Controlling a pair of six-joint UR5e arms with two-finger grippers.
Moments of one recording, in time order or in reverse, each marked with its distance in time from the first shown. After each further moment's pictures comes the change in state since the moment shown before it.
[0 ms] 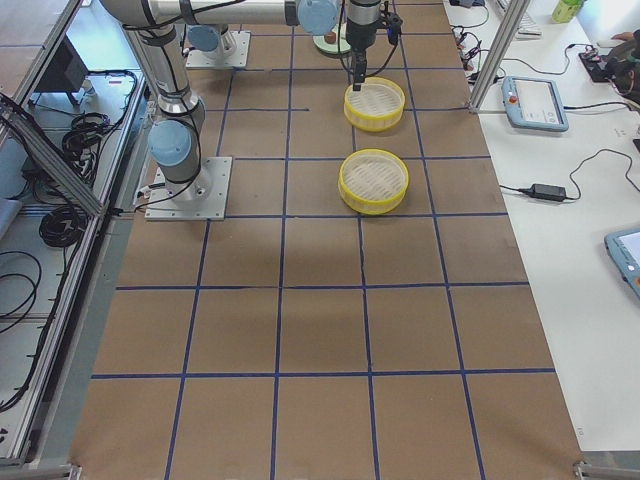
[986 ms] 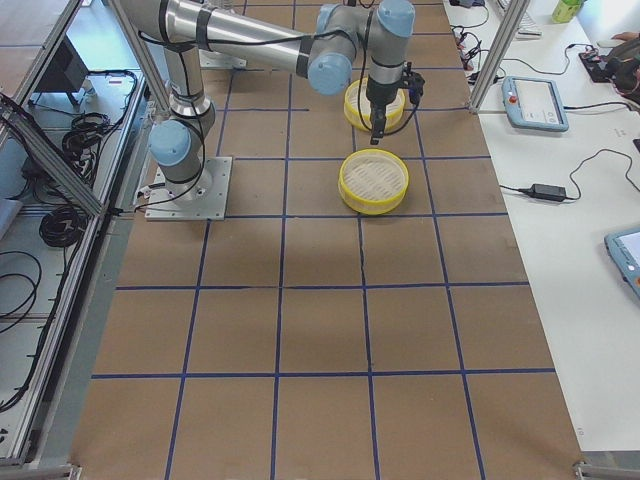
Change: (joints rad) left arm 0.318 -0.260 -0.182 0.267 -0.051 0.347; right arm -0.256 0.136 0.041 -0.205 -0.068 -0.177
